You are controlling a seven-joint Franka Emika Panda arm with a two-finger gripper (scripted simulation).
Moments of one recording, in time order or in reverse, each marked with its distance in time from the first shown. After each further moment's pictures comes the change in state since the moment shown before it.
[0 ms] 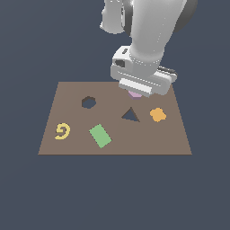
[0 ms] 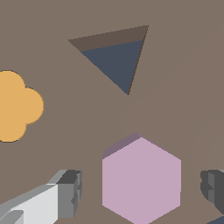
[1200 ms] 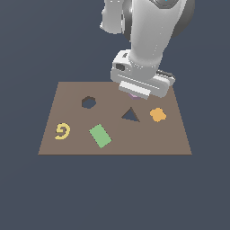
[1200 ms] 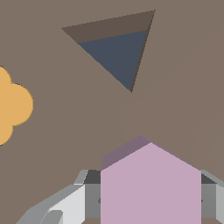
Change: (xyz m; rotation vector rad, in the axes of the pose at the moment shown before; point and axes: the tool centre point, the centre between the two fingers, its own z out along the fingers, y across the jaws) arm 0.000 -0.001 0.013 0.001 0.000 0.003
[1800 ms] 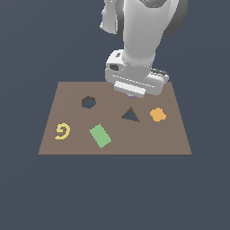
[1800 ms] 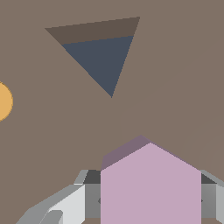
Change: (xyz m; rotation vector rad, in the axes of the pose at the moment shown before) arm 0.005 0.018 0.000 -0.001 -0.001 -0.065
